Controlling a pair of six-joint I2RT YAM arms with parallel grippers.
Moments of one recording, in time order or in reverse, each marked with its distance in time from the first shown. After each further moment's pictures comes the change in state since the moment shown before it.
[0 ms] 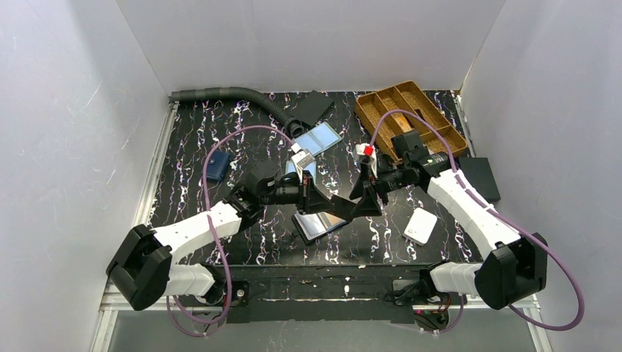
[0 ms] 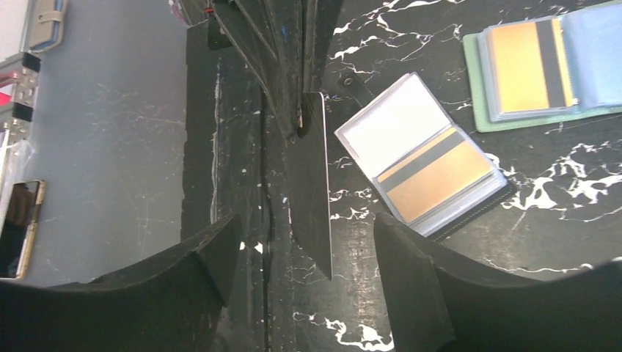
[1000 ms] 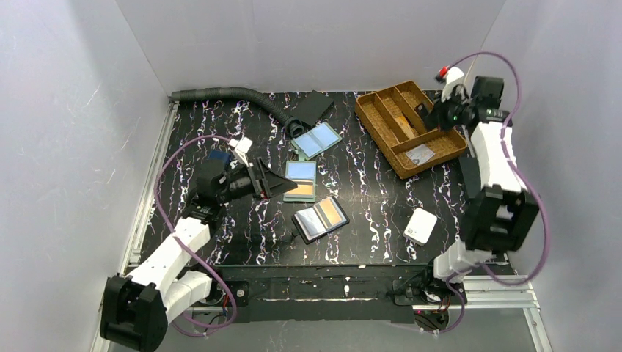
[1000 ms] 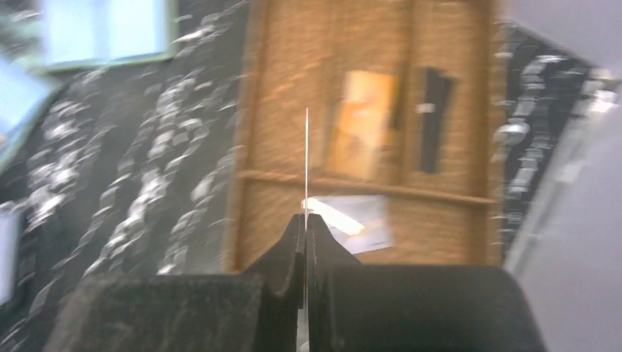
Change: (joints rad) left arm 0.419 -0.251 -0.130 -0.067 0.116 -0.335; right arm -0.542 0.296 0.370 0.250 0.450 0.135
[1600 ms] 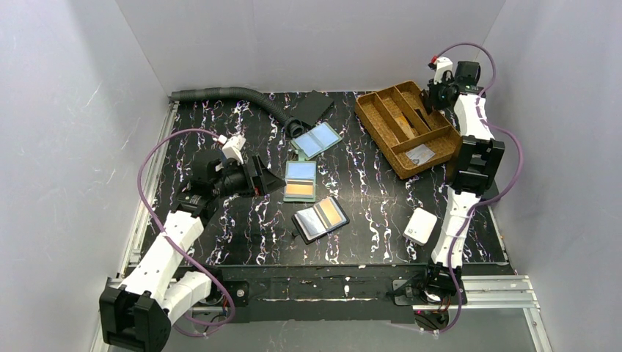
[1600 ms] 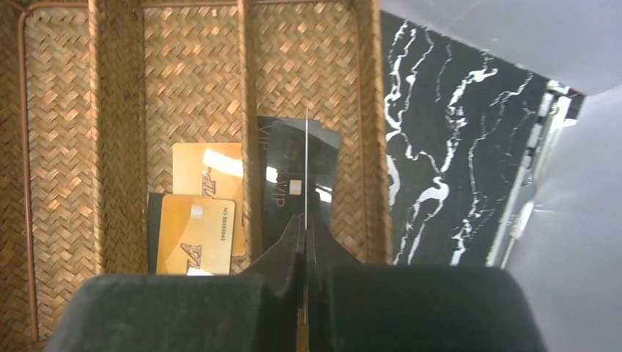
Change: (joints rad) left arm 0.077 -0.041 0.183 -0.547 -0.214 0.331; right arm -0.038 0.833 0.807 0.041 0.236 0.046
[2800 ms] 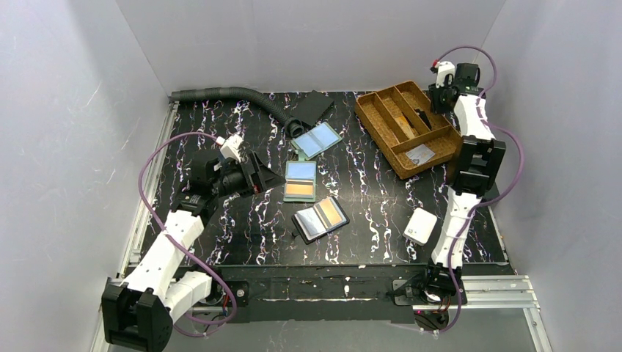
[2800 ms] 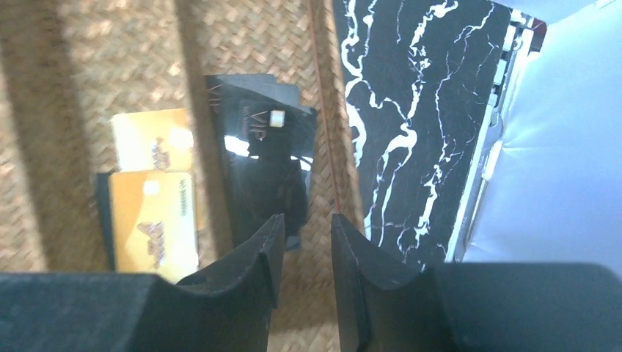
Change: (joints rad) left arm 0.024 0.018 -0.011 0.018 0.048 -0.090; right arm 0.002 0.018 -0.019 -0.037 0.163 0.000
